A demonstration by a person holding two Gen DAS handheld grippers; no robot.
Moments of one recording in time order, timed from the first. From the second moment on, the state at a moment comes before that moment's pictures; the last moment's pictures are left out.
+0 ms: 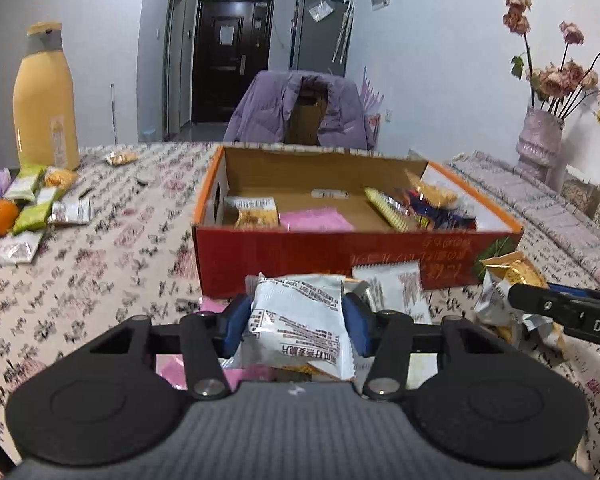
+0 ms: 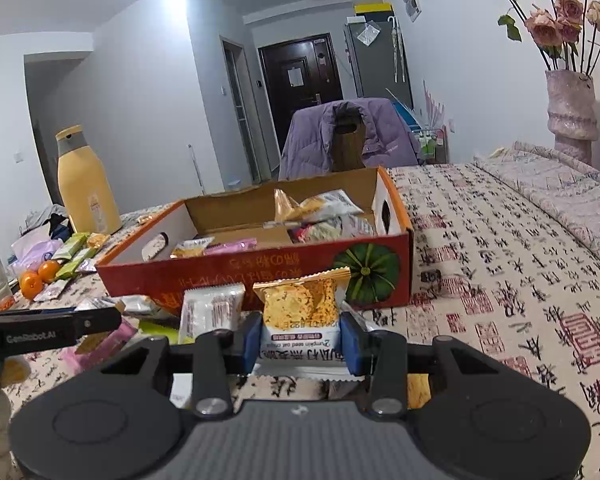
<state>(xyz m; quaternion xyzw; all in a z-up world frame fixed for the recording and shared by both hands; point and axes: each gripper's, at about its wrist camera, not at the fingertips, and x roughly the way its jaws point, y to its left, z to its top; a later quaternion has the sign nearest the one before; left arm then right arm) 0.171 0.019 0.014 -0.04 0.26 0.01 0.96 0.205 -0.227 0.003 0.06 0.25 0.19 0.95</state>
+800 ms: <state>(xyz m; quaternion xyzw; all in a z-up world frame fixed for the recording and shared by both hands) 0.234 0.009 0.075 -0.02 0.18 0.02 0.98 0.272 -0.176 0.065 0.02 0.17 0.21 0.96</state>
